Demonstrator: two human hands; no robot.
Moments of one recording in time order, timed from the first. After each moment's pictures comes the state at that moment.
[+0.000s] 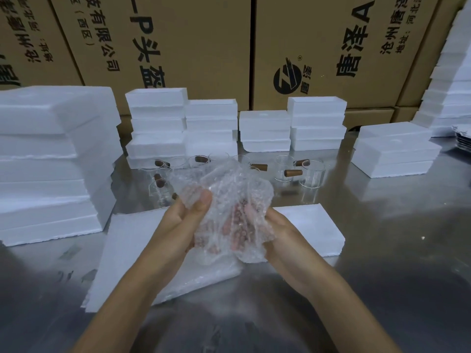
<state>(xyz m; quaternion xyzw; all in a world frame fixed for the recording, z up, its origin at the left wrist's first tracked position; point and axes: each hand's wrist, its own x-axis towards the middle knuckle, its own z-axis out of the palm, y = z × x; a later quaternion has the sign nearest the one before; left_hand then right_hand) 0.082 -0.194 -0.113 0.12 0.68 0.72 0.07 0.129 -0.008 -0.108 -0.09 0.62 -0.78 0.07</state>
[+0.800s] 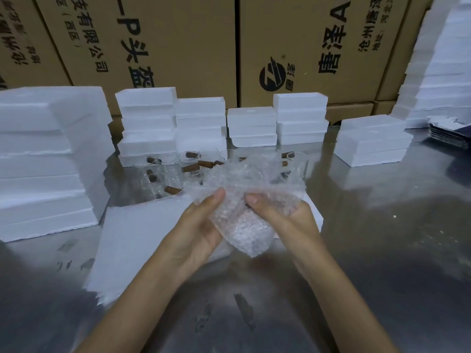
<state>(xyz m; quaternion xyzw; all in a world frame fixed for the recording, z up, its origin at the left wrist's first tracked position) 0.110 -0.157 -0.107 0.22 0.40 0.86 0.24 0.154 0.011 -0.113 -0.02 0.65 -0.74 -0.15</state>
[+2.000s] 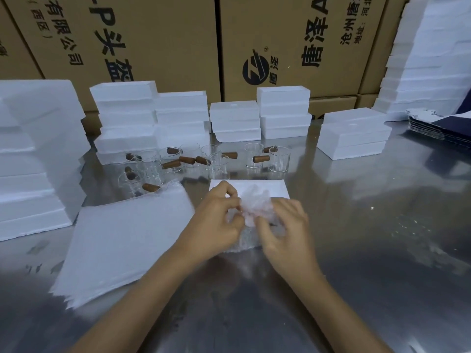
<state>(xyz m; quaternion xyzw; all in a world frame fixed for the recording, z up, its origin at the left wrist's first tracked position) 0.099 -0.104 -0.124 0.34 0.86 0.37 -0.08 0.167 0.040 -0.156 0.02 0.84 -0.41 -0.35</state>
